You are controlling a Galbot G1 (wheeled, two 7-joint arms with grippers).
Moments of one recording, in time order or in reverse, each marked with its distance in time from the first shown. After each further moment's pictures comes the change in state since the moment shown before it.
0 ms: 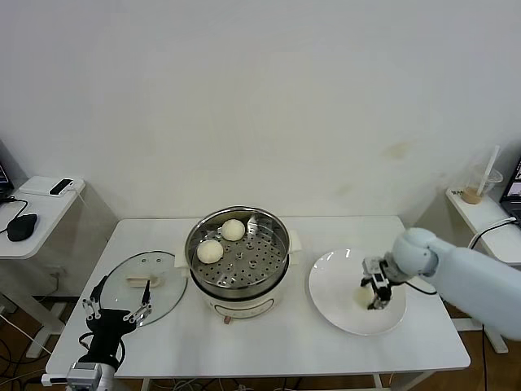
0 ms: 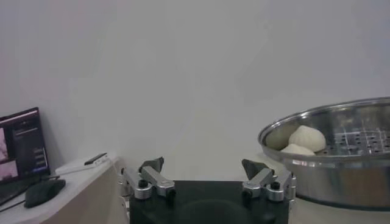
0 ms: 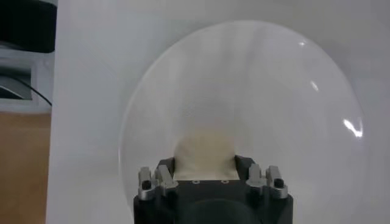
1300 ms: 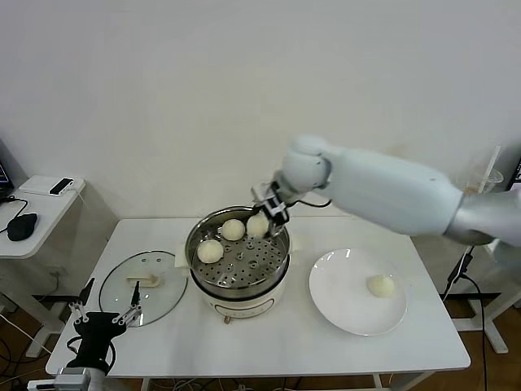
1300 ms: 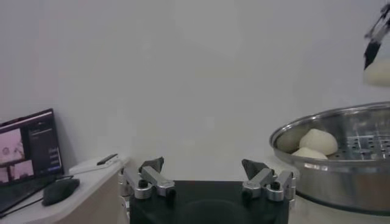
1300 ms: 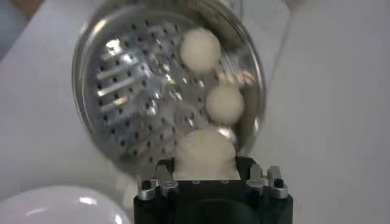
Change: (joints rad) left arm 0.031 -0.023 -0.051 -0.023 -0.015 -0.007 -0.002; right arm 0.464 0.568 -0.295 -0.117 0.194 0.095 0.055
